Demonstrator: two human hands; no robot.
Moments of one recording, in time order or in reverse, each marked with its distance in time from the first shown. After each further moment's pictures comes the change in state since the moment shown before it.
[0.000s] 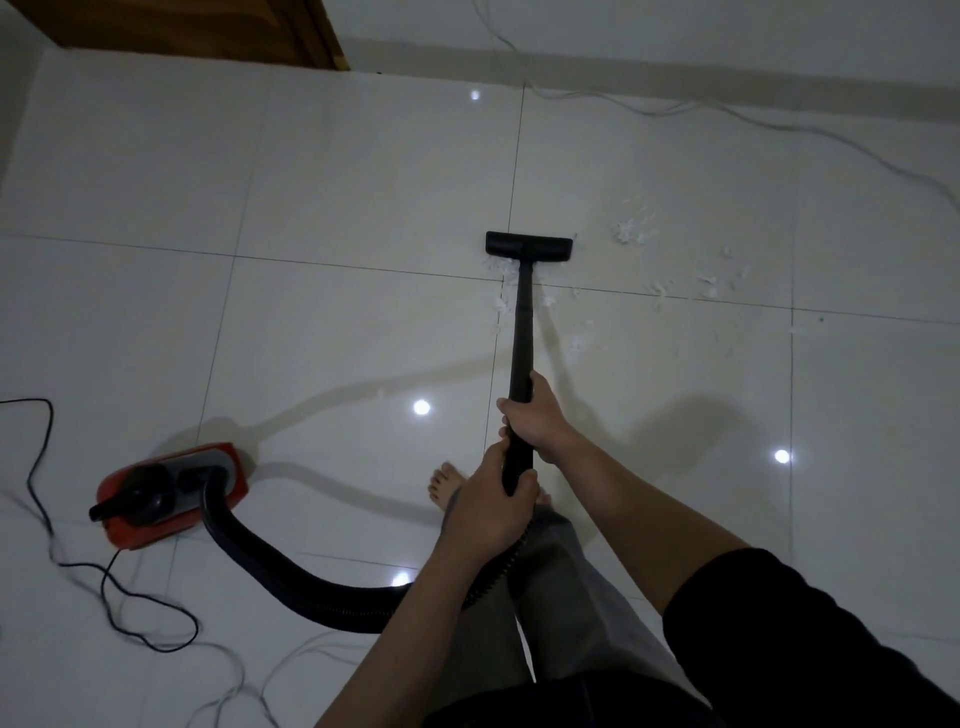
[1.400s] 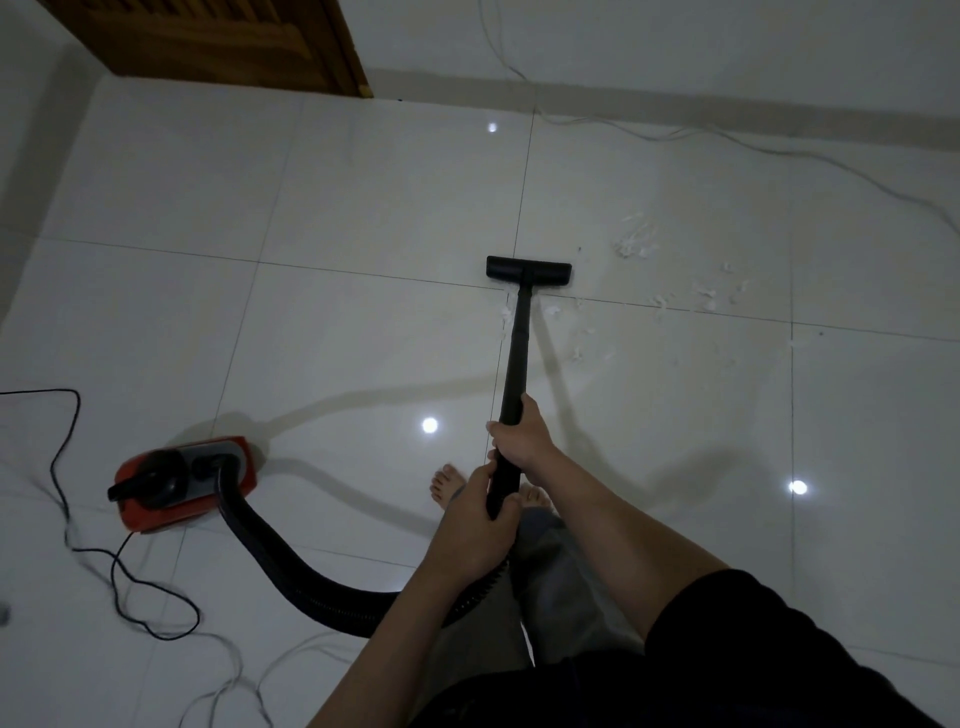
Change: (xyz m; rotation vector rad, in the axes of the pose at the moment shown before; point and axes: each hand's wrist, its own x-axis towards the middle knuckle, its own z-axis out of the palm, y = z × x) left_hand -0.061 -0.016 0.018 -0.017 0.063 0.066; right_hand -0.050 0.036 0.009 -0.012 -0.015 0.001
